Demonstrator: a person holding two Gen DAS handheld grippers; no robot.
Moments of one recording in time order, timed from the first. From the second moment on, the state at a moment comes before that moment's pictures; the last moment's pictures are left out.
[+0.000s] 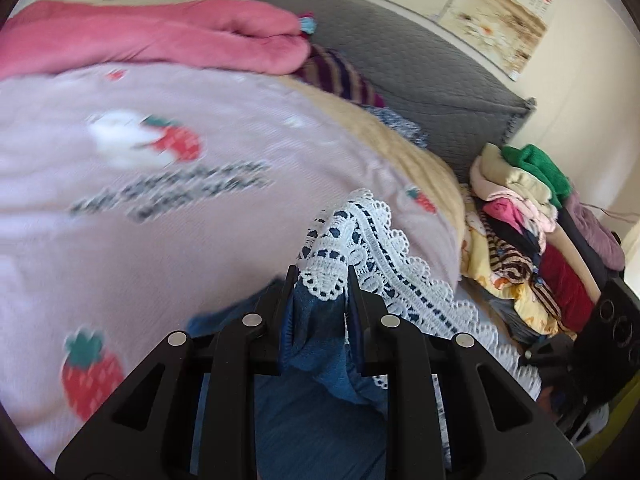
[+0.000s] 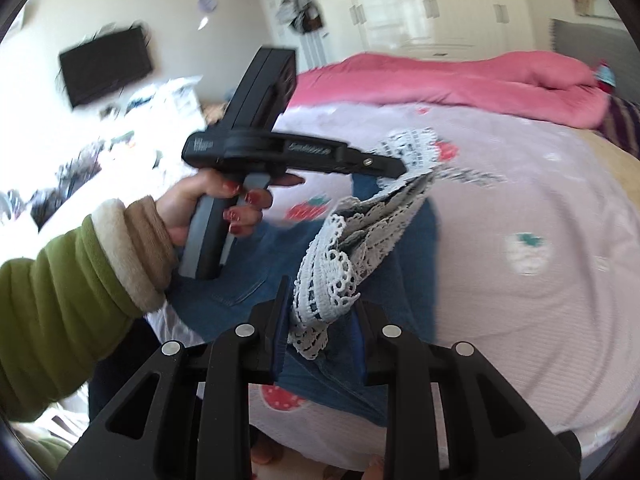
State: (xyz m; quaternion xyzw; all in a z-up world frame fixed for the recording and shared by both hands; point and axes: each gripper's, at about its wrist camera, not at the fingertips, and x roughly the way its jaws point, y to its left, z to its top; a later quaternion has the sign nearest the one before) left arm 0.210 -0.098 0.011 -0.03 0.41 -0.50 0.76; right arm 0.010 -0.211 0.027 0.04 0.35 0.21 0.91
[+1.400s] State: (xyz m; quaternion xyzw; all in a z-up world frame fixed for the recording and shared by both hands) left arm 0.205 -0.017 -0.020 -0.15 0.50 -0.38 0.76; right arm 0.126 -0.268 0.001 0.10 0.41 0.17 0.89
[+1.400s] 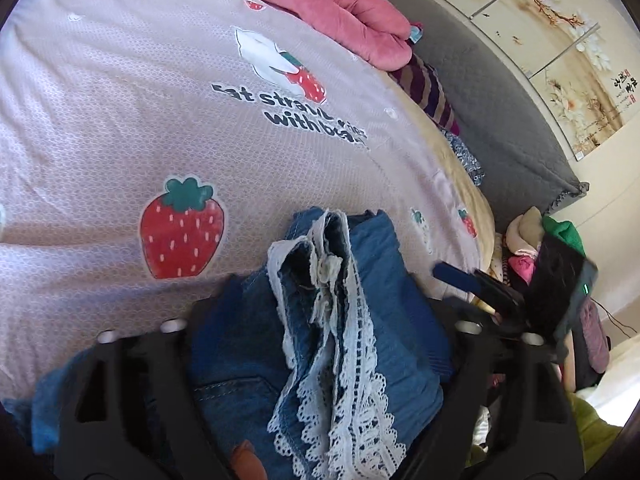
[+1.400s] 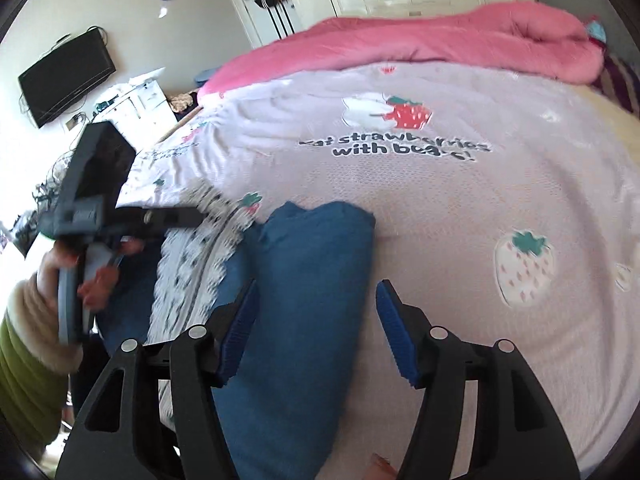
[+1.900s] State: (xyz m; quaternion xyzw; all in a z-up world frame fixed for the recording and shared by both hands) left arm 0.217 -0.018 -0.040 -0.15 0.51 -0.35 0.77; right arm 0.186 -0.283 -0.031 0.14 0.46 0.18 0.86
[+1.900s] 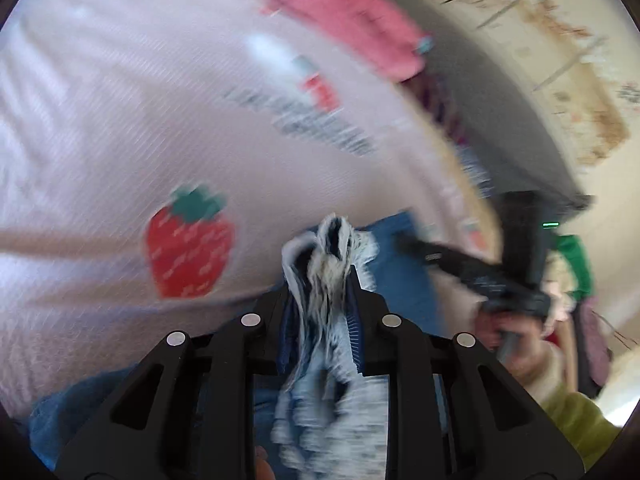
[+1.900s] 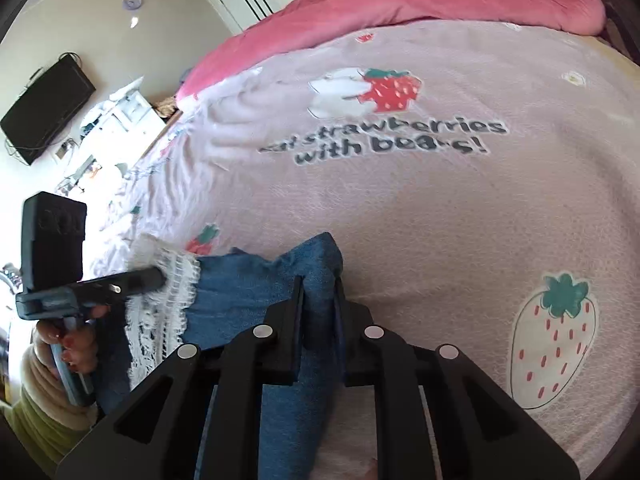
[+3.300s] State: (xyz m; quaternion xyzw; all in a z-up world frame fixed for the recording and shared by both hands) left arm 0.059 0.003 -0.036 -0.16 0.51 -0.23 0.82; right arm 0.022 -0.271 -0.046 0.19 0.47 0.24 0.83
